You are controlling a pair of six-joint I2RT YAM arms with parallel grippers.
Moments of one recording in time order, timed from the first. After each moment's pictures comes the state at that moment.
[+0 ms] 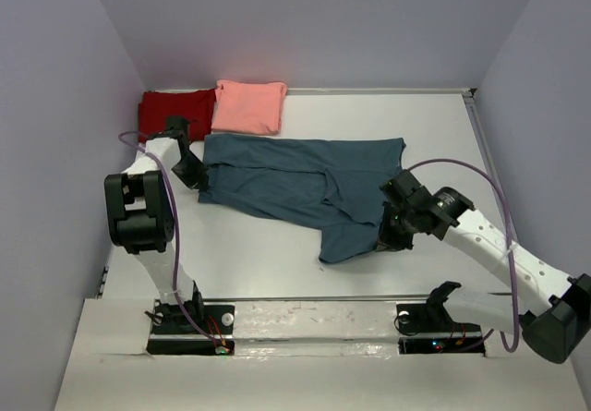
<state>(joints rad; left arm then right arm) 0.08 1.83 1.28 -0.74 0.01 -0.68 0.67 1.06 0.95 -1.09 -0.01 0.94</state>
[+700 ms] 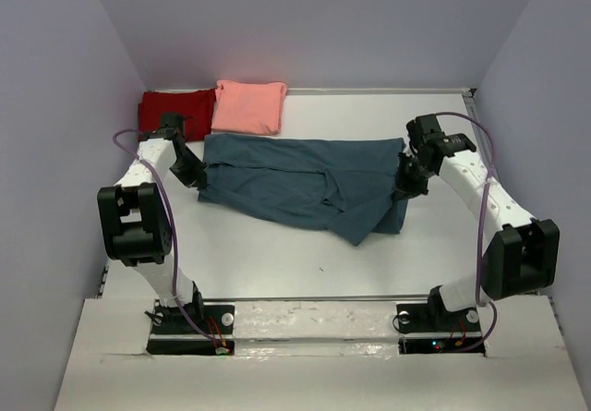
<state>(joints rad) 0.08 1.72 1.28 -0.81 0.05 -0.67 0.22 1.45 1.25 -1.02 -0.09 0.46</state>
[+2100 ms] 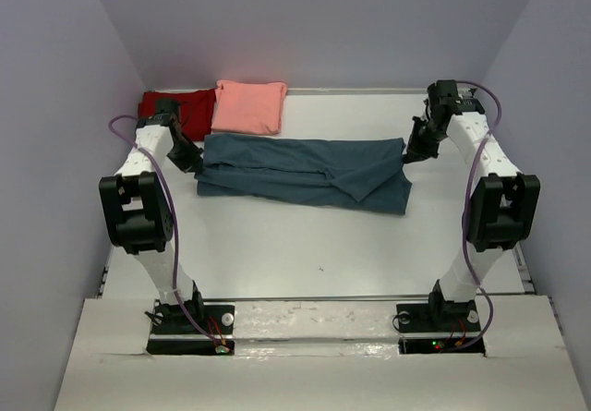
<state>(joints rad) 0.10 1.82 1.46 -0.84 0.04 -0.68 0.02 1.80 1.63 -1.00 -0.14 0.35</state>
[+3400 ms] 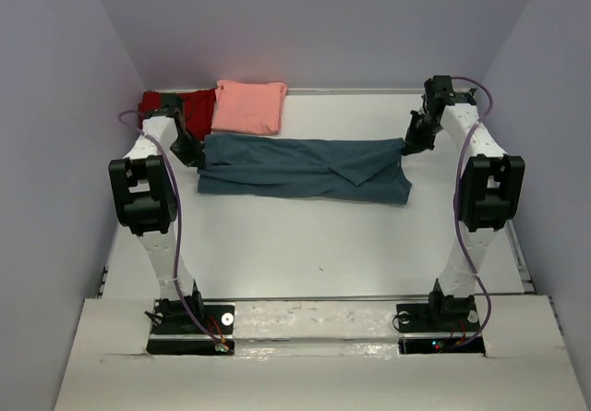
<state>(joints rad) 0.10 2.00 1.60 -0.84 0.05 -0.65 -0.01 2.01 1.78 -0.96 -0.12 0.34</state>
